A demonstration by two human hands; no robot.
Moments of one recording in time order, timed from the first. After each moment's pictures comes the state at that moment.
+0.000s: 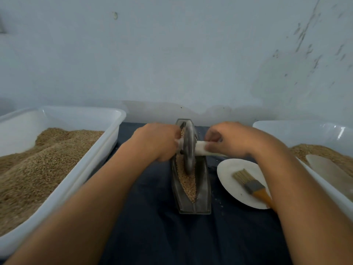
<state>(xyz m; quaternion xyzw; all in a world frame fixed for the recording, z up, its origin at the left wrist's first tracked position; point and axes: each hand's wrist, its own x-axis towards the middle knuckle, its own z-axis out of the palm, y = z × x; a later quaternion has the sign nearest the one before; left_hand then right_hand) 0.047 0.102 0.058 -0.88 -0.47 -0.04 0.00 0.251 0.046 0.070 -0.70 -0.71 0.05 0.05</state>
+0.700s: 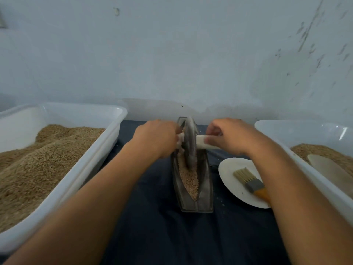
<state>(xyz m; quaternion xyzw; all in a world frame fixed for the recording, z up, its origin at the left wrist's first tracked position) 0.049 0.113 0.047 -0.87 -0.49 -0.08 0.01 0.256 0.060 0.055 -0.71 -0.69 0.03 0.13</state>
